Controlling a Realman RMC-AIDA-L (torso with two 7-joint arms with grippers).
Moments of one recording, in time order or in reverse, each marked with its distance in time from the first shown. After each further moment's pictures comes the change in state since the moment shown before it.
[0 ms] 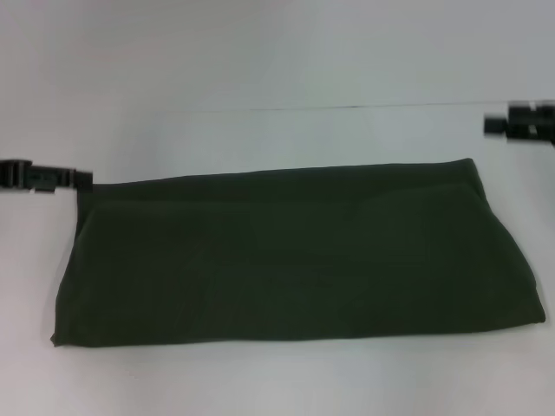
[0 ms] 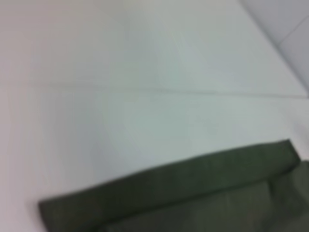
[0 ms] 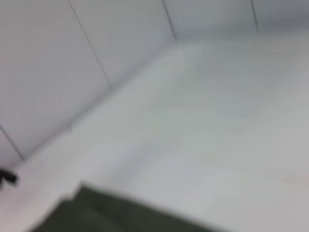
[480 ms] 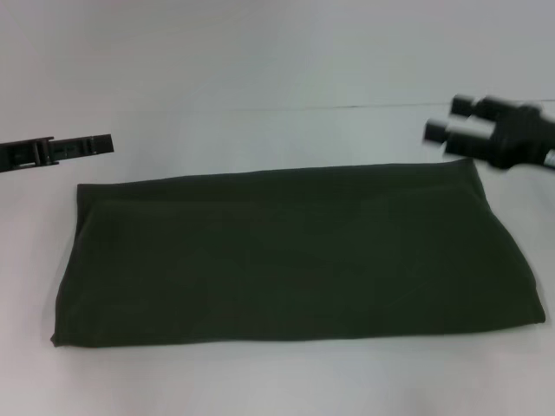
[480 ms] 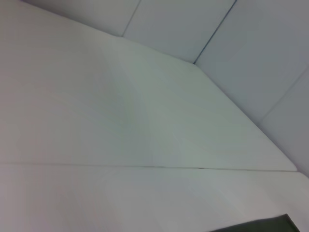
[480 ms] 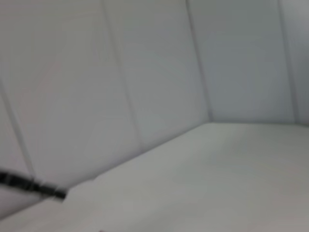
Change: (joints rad) left arm 0.057 -0.051 0.009 -0.120 -0.256 -0.209 0.184; right arm -0.016 0.096 0.005 0.169 0.183 0.072 -0.415
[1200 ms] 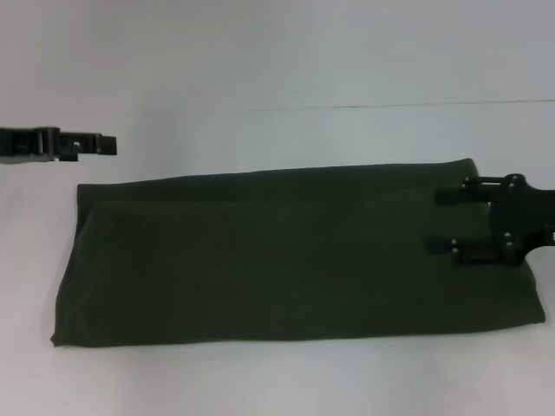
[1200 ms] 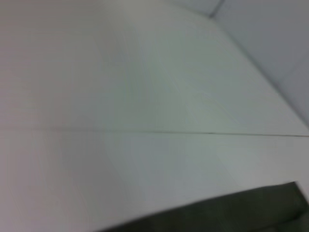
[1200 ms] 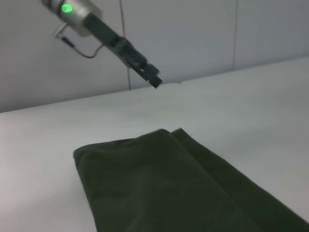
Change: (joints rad) left arm -0.064 0.030 0.116 0.121 0.139 0.068 -0.283; right arm -0.013 -0.089 -0.189 0.027 -0.122 -0.142 -0.185
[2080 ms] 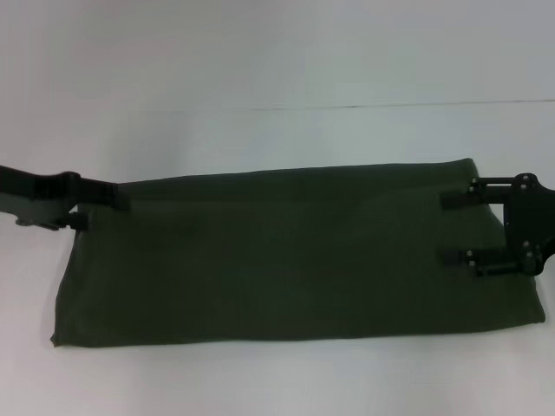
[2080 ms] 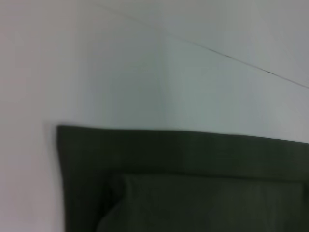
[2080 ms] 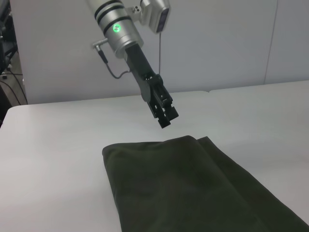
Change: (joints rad) left arm -0.058 0.008 0.028 -0.125 0.190 0.007 -0.282; right arm 0.000 -0.024 0.003 -0.028 -0.006 -0.103 -0.063
